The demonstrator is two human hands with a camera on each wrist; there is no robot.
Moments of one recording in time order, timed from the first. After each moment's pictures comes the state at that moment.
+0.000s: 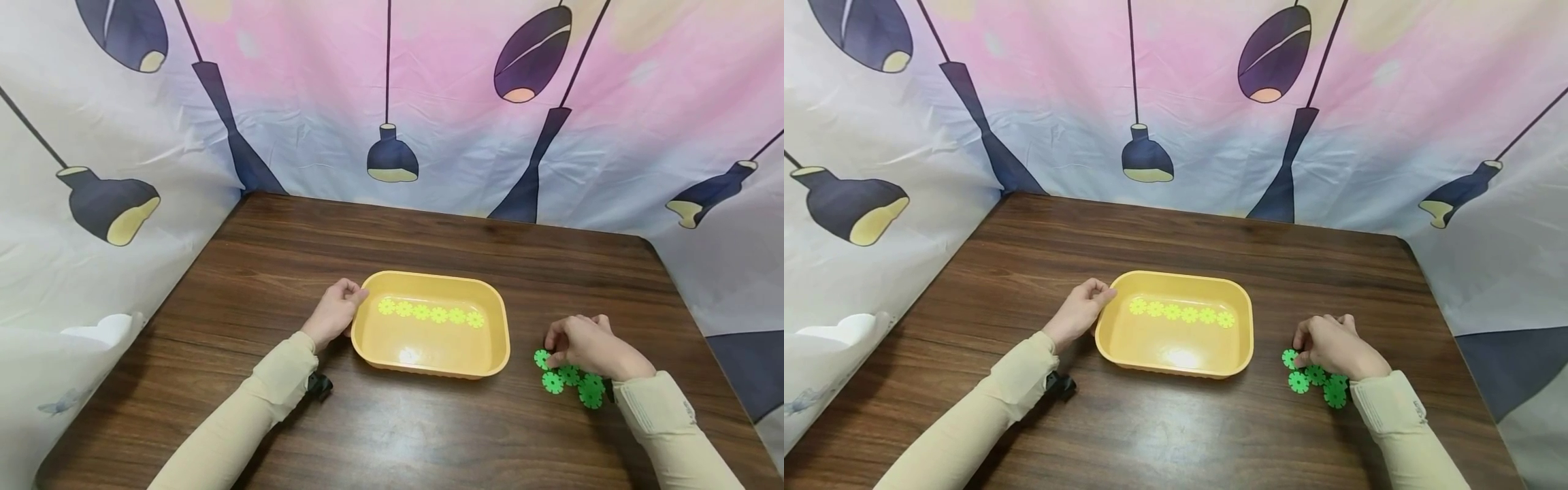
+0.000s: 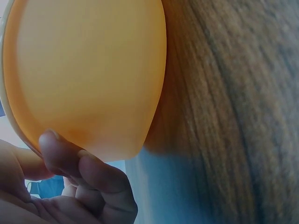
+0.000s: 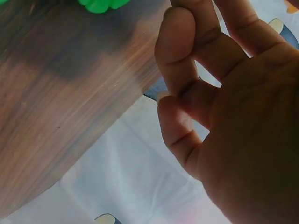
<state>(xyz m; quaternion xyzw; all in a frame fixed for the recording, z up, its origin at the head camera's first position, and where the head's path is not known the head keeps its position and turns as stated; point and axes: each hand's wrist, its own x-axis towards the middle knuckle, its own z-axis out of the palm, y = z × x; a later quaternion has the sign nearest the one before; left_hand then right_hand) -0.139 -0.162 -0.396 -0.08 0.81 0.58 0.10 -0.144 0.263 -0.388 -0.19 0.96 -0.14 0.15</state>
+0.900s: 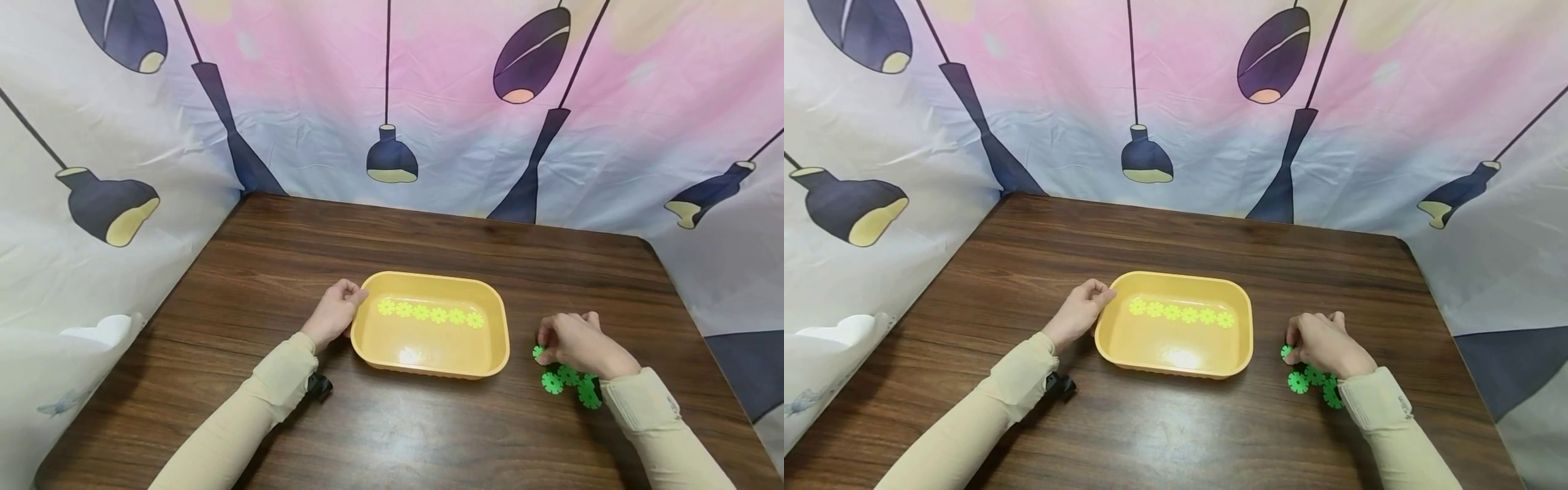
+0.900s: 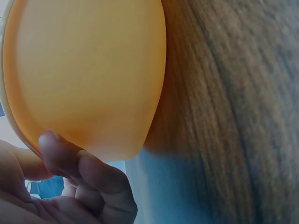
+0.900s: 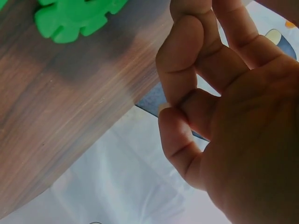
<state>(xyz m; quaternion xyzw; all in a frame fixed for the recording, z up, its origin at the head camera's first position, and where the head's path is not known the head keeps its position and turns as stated) -0.140 -0.162 -0.397 -0.08 0.81 0.58 0.10 -0.145 0.247 -0.389 -0.19 0.96 -0.12 0.13</state>
